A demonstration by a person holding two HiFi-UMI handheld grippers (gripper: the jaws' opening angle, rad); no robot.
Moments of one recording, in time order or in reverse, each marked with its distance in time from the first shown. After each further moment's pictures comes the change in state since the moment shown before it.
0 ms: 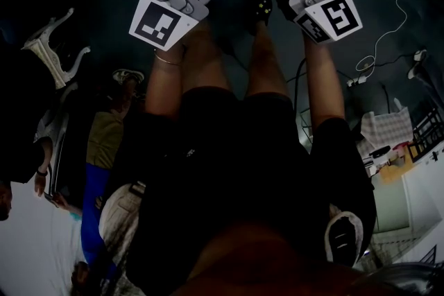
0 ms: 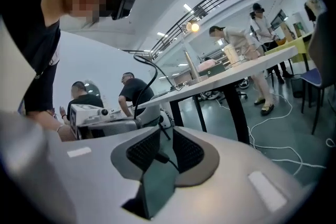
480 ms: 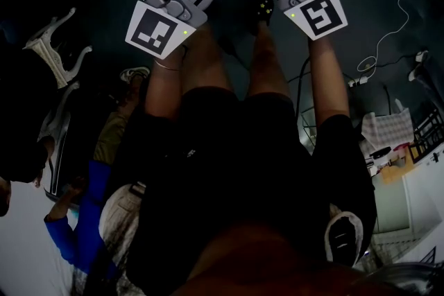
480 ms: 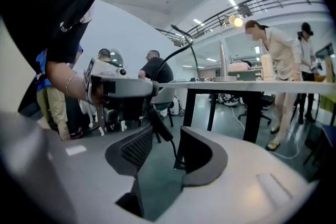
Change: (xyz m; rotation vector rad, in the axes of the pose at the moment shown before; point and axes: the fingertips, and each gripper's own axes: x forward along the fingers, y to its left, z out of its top) left arm -0.006 0.003 0.018 0.006 -0.027 0.001; right arm 0.019 0.020 -0.035 -0.384 0.181 0.146
